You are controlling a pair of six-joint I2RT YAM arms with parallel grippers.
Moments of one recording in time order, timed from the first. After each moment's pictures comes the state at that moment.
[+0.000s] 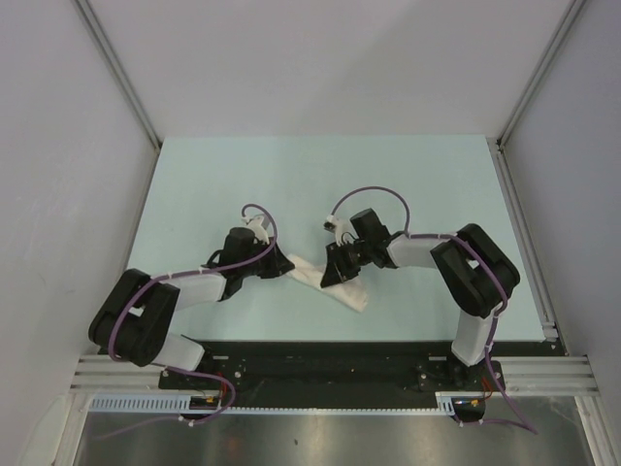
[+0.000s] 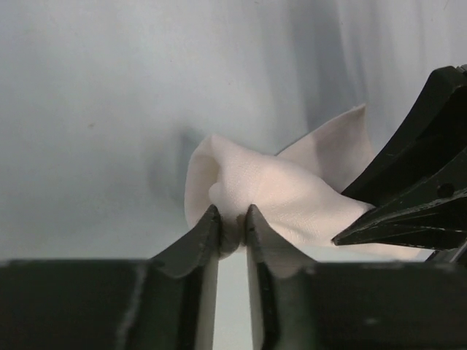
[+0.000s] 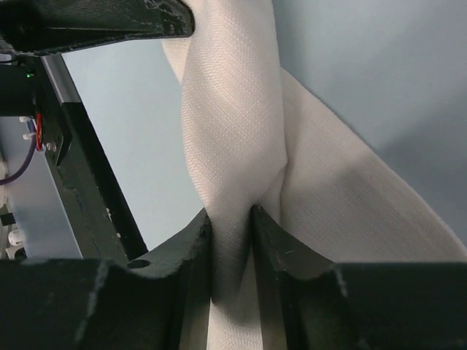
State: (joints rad) left arm -0.42 1.43 0.46 0.34 0.30 -0.56; right arm 0.63 1.84 0.92 0.03 -0.72 0.25
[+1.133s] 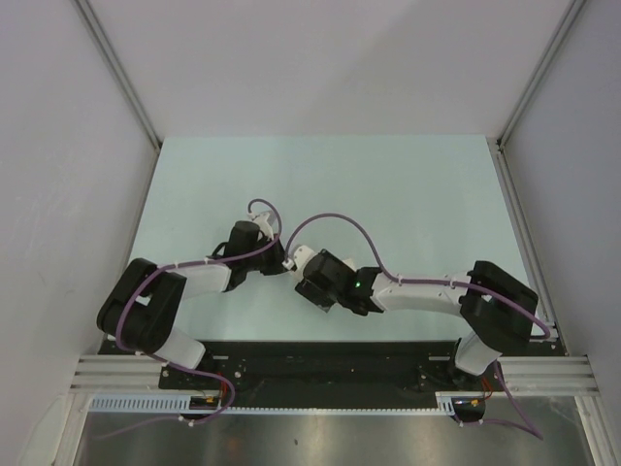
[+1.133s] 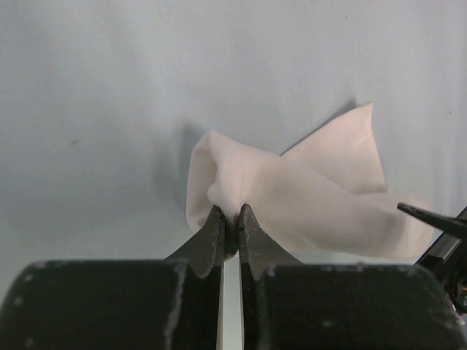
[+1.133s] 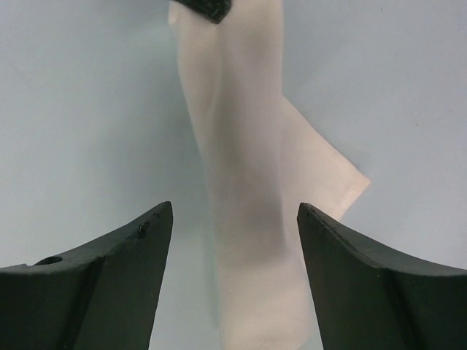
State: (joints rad) left arm -0.42 1.51 0.53 0.28 0.34 -0.55; right arm 1.10 1.61 0.95 -0.21 0.33 -0.01
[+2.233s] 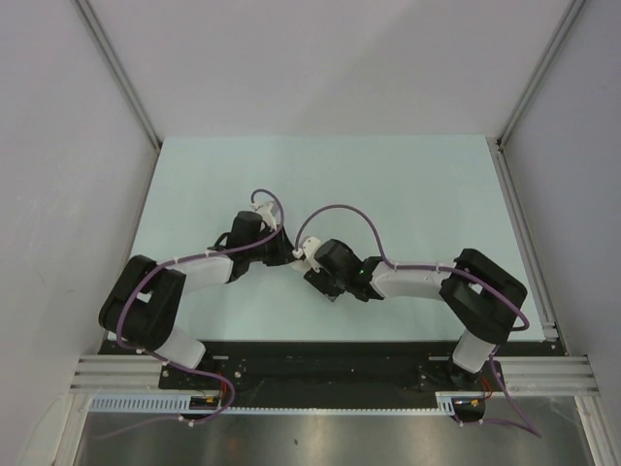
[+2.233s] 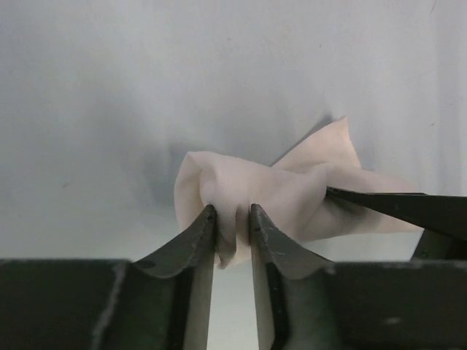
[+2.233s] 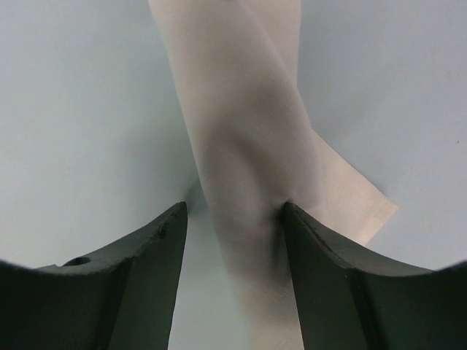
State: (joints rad) left arm -0.42 1.52 0.62 0.22 0.35 -0.53; right arm 0.98 1.70 0.90 -0.08 0.17 -0.08
